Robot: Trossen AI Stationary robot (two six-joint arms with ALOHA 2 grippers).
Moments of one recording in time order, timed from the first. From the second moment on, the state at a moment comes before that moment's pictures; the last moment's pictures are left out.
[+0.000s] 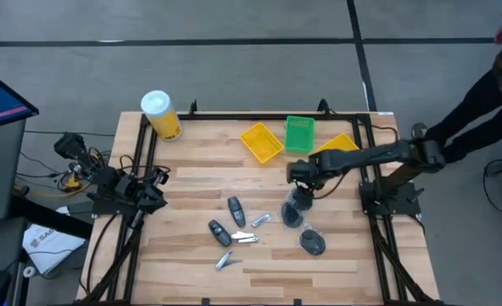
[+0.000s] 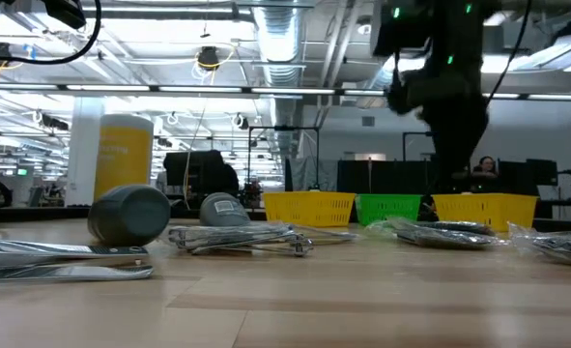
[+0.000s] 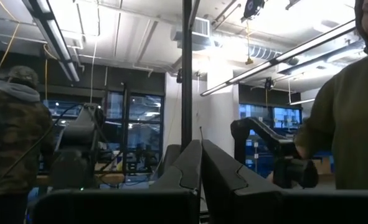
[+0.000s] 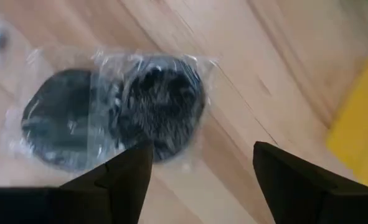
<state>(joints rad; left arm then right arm) -0.63 0.27 0.01 0.80 -0.26 0.13 -0.02 1.55 1.04 -0.99 0.09 0.64</state>
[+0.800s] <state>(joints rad) -0.63 0.27 0.01 0.81 -0.26 0.12 -0.07 1.66 0.83 -0.62 0.08 0.54</state>
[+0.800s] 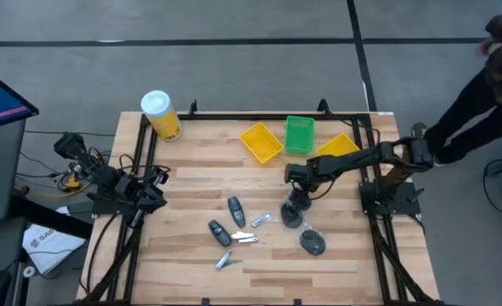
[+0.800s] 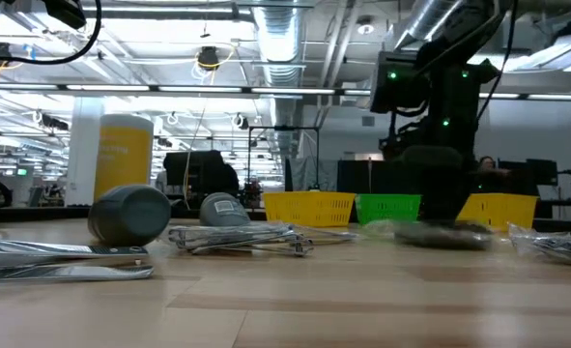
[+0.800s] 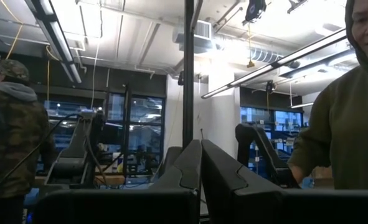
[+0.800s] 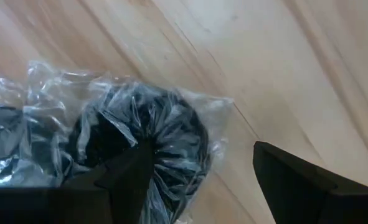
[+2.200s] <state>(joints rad) -0.63 0.27 0.01 0.81 -0.26 0.12 -0.14 1.45 0.82 -0.69 0.07 0.55</state>
